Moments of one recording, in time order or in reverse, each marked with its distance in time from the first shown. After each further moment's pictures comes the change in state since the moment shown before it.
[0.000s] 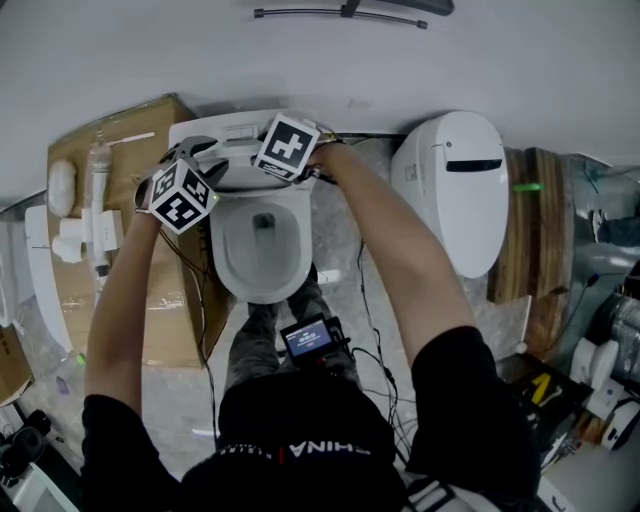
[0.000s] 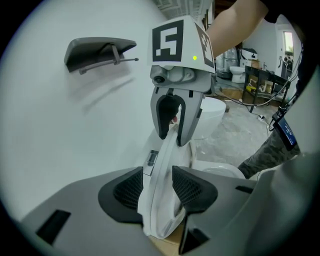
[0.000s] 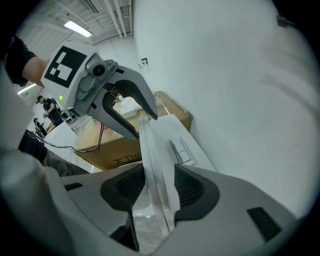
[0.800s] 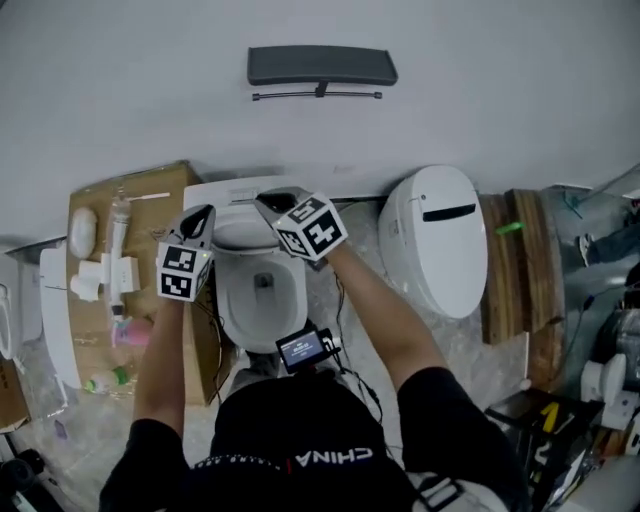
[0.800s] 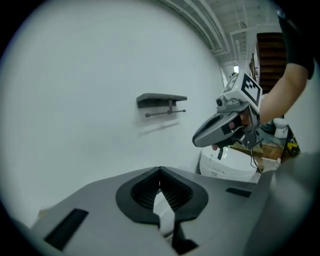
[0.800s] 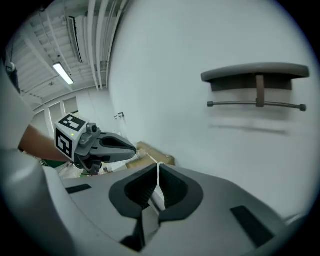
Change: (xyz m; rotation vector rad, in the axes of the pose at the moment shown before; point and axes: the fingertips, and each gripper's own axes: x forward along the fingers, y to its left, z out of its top) left arm -0.120 0.016 0.035 -0.530 -0.389 0.326; right arm -0.132 0.038 0.048 0.320 -0.540 -0.217
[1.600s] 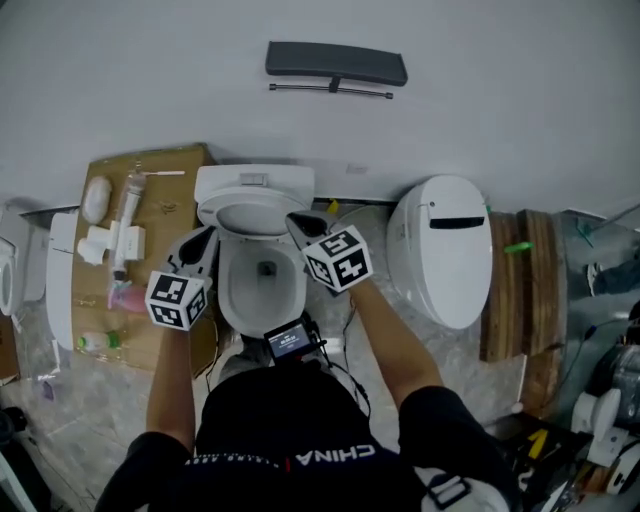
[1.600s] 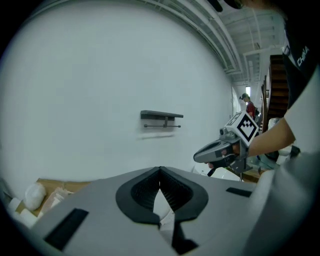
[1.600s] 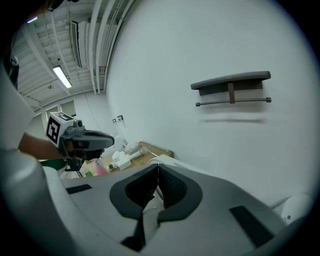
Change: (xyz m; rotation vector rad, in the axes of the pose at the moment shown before) left arm -0.095 -0.066 0.009 -0.200 -0.098 0.027; right arm -0.079 0.021 -0.052 0.040 -0.050 -0.042
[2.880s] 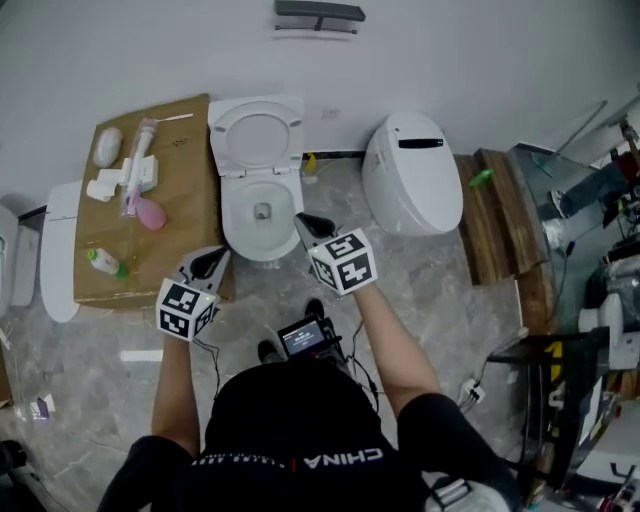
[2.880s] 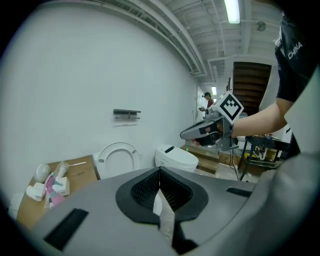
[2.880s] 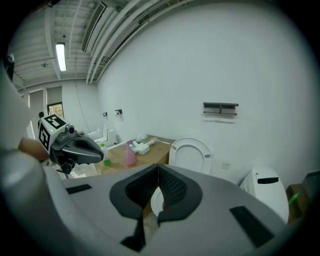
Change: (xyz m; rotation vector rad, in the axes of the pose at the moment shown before) left arm -0.356 -0.134 -0.170 0.117 0.060 -0.288; right arm -0.171 0.339 -0.136 -0.021 -0.009 -0.275
